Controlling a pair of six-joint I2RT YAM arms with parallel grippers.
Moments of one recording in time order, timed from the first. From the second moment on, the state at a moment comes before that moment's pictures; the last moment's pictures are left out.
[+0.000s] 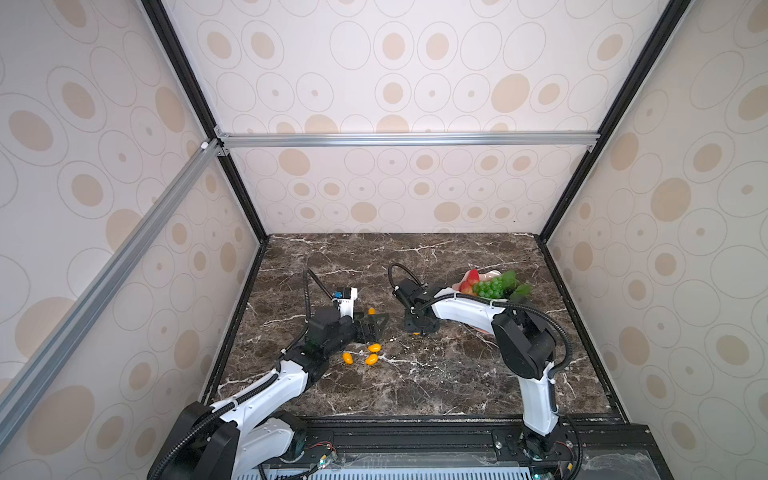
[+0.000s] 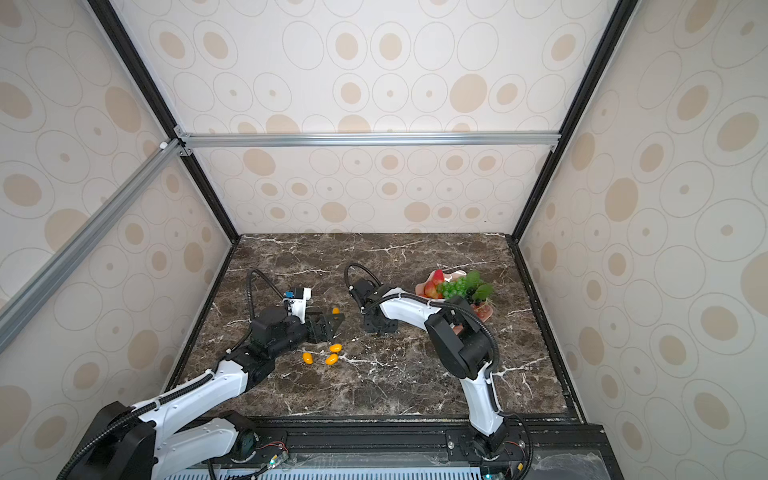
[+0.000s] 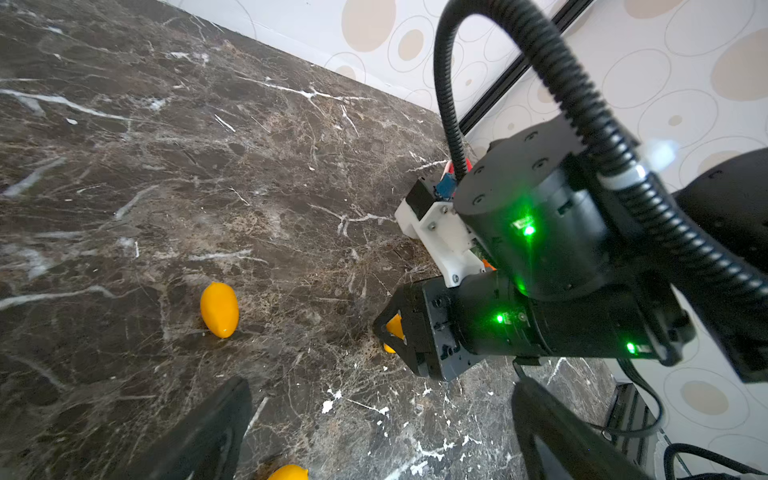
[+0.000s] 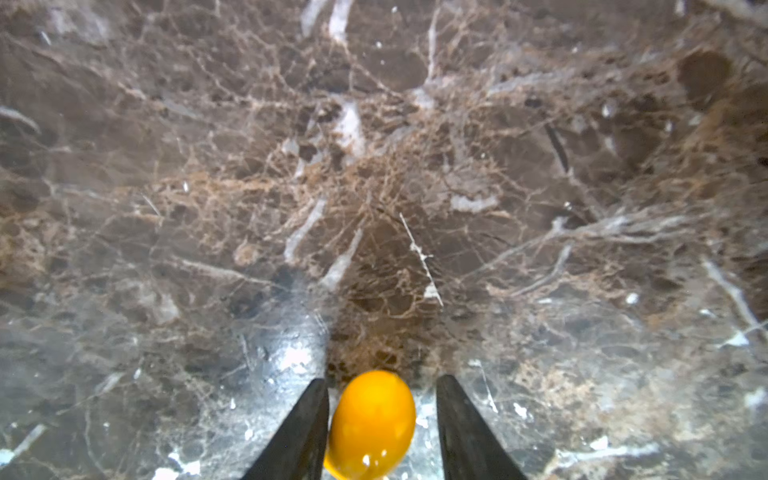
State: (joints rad) left arm -0.48 1.09 0.43 0.29 0.25 -0.53; right arm 0.76 2.04 1.46 -0.78 0.19 0.78
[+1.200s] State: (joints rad) left arm -0.49 1.10 0.43 0.31 0.26 -0.53; right arm 0.76 2.06 1.46 -0.77 0.18 0.76
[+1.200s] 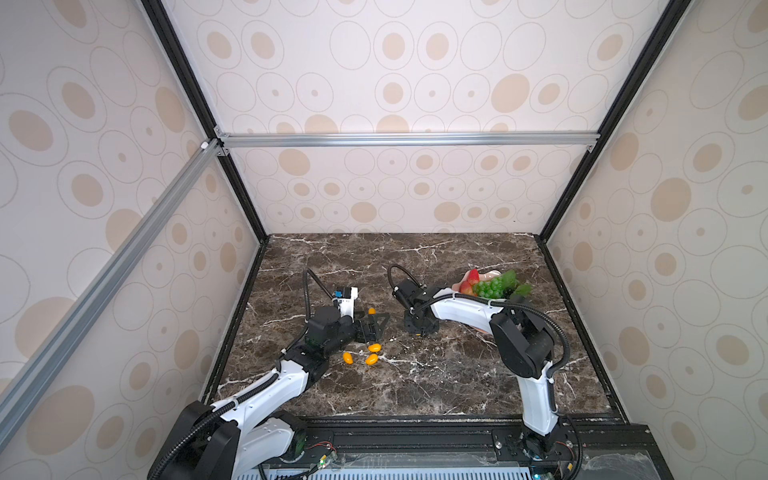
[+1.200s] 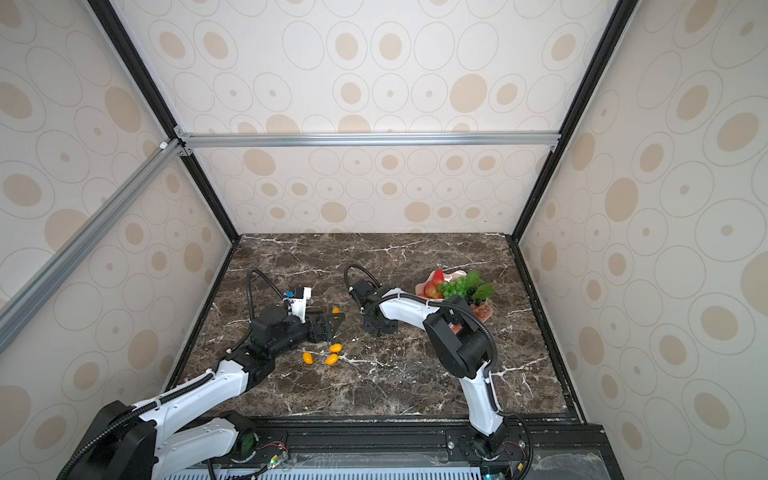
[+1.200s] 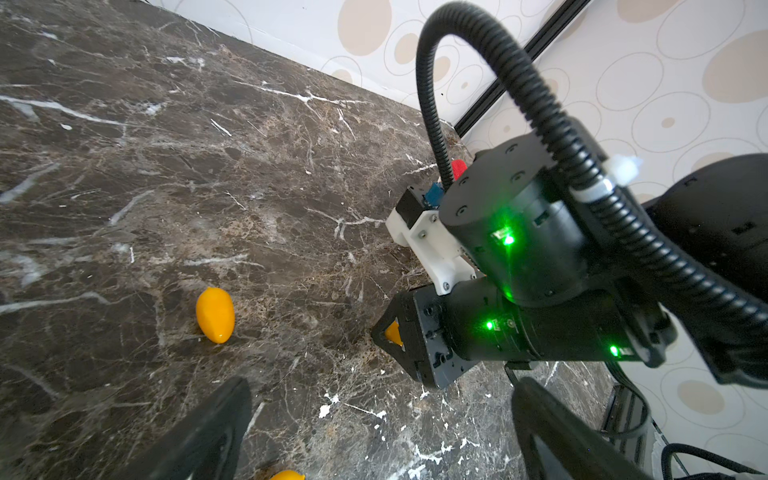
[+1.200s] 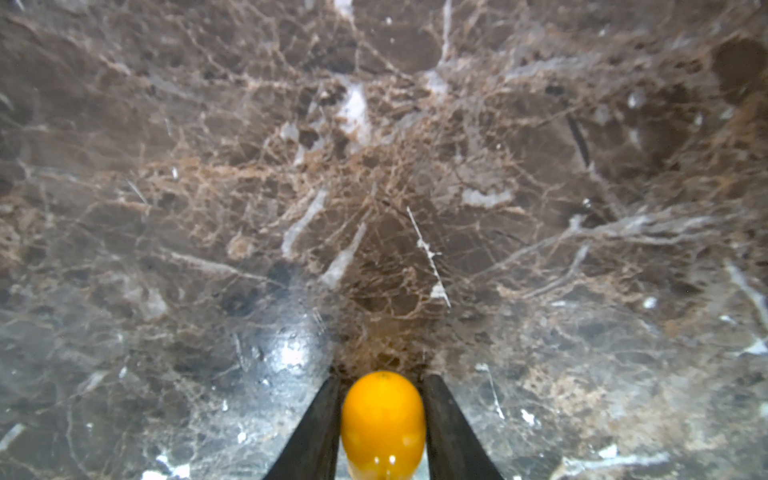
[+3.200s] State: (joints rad) left arm -0.67 1.30 0.58 0.37 0.25 -0.51; right arm 0.43 1.80 1.34 -0.66 0.08 0.57
